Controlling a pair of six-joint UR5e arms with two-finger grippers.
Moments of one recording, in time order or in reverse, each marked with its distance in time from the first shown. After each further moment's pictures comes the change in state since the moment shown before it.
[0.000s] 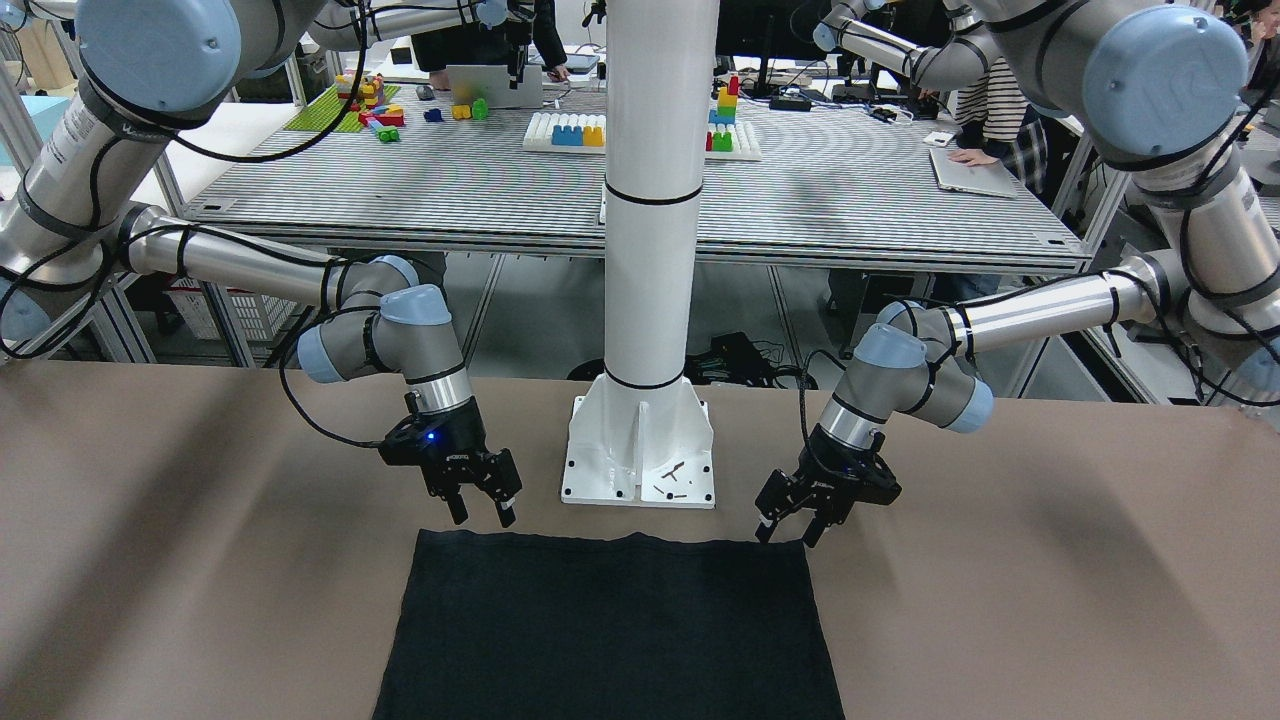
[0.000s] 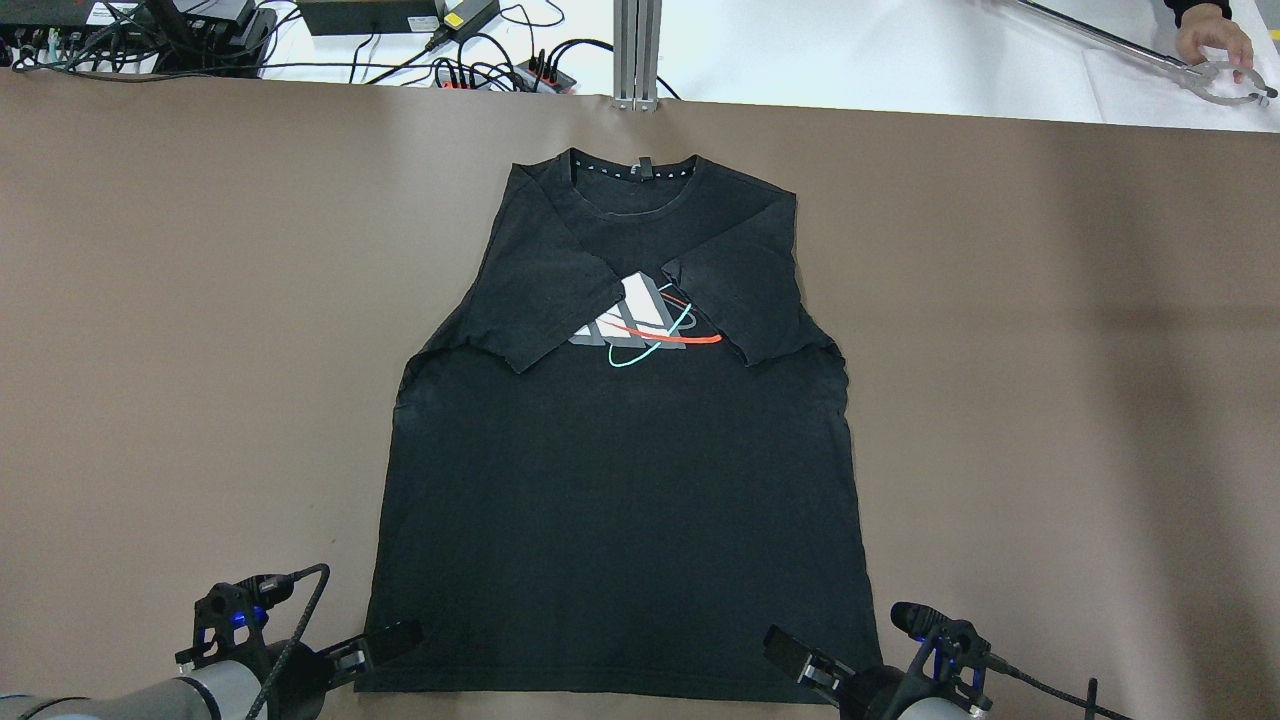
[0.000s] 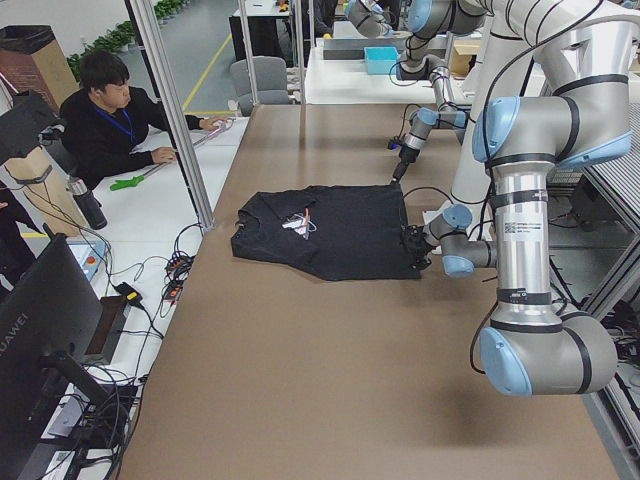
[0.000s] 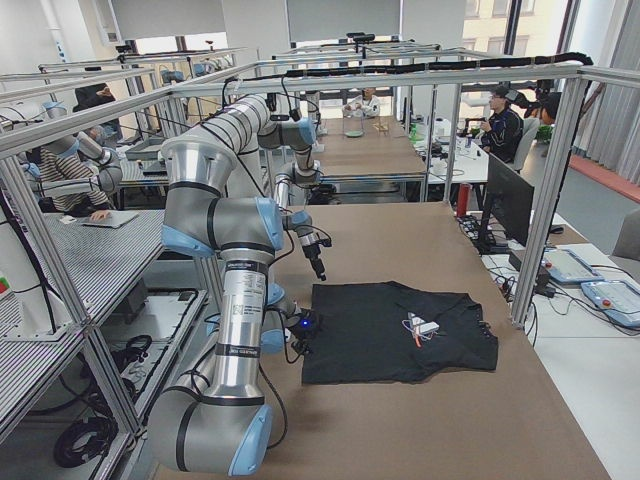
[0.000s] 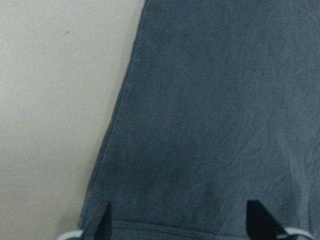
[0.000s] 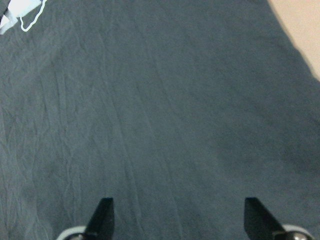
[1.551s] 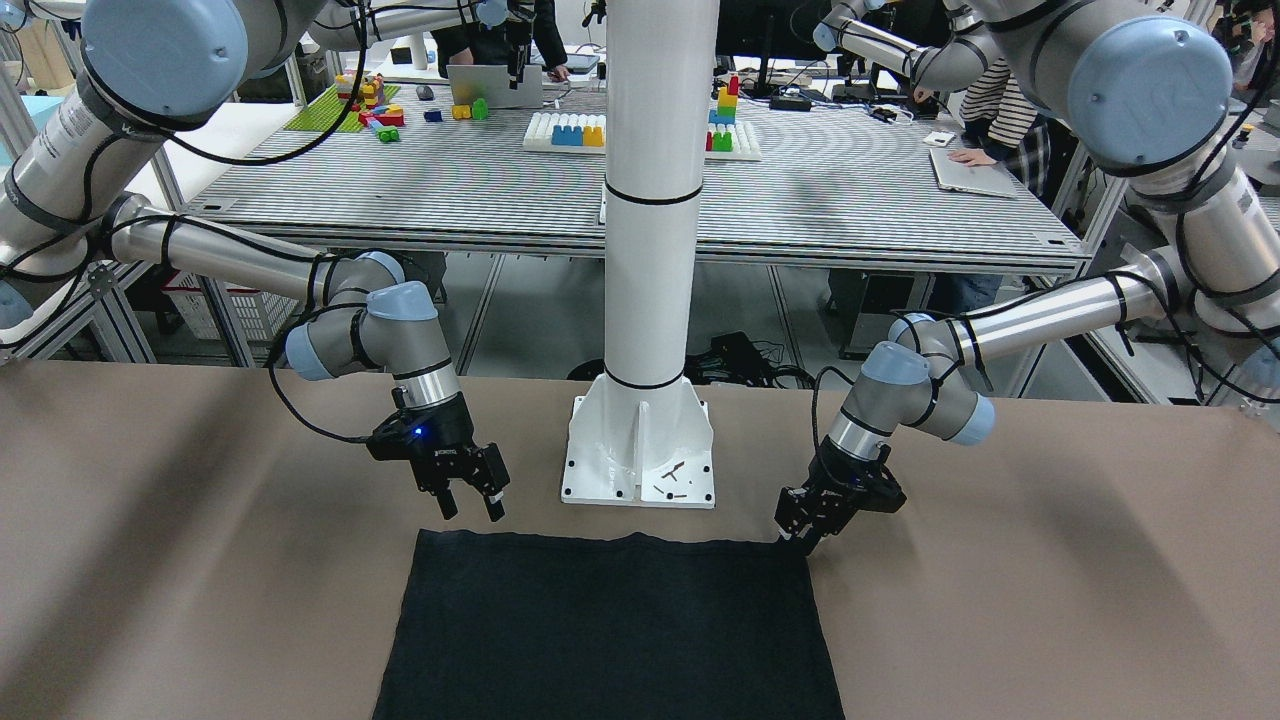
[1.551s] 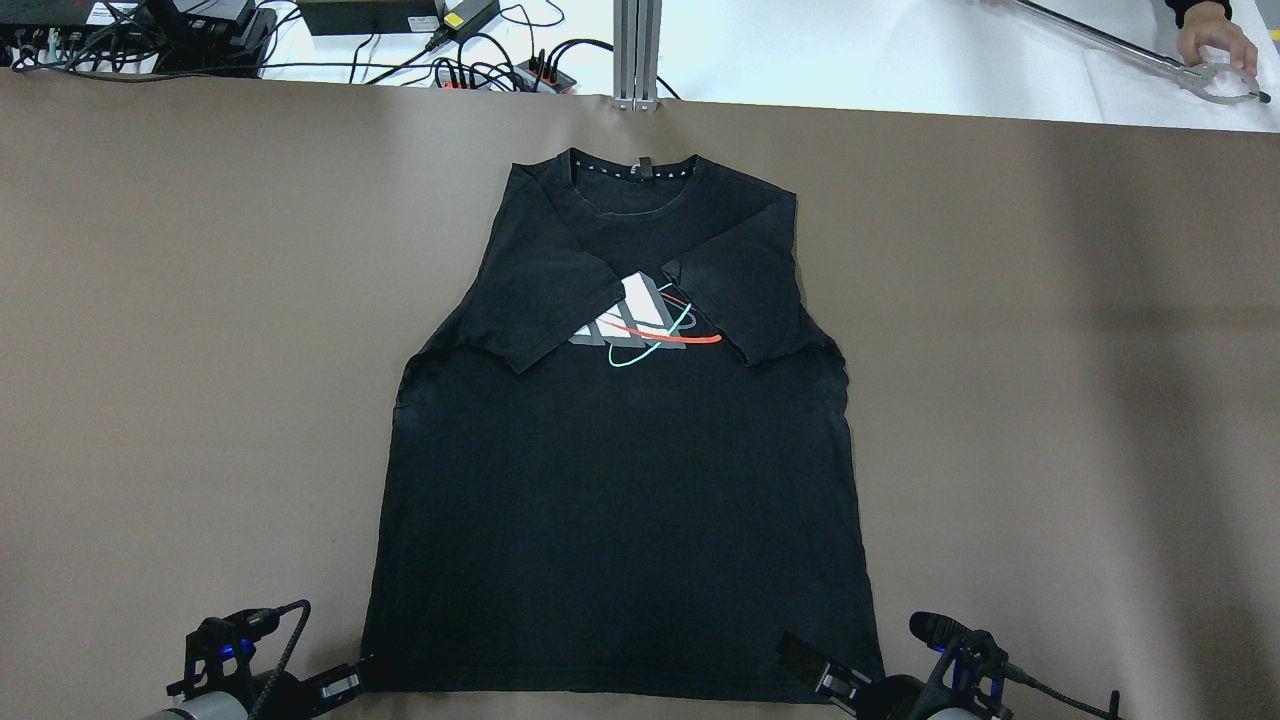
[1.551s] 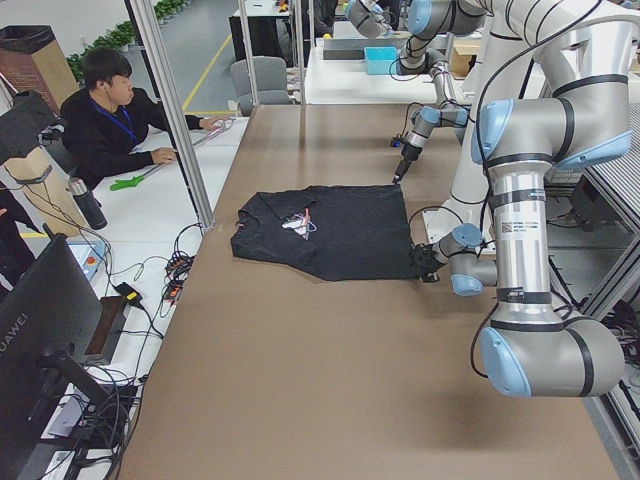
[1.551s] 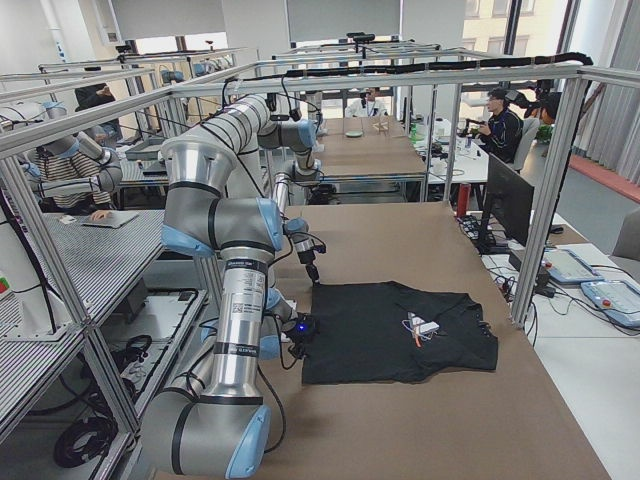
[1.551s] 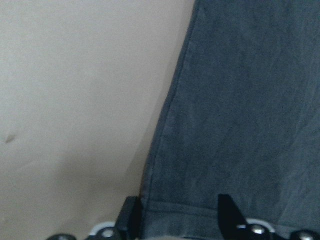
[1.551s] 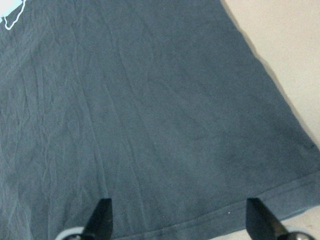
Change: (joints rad) left arm 0.063 0.041 0.102 -0.132 0.047 -0.044; right arm -0.024 -0.051 0.004 0.057 -0.030 0.013
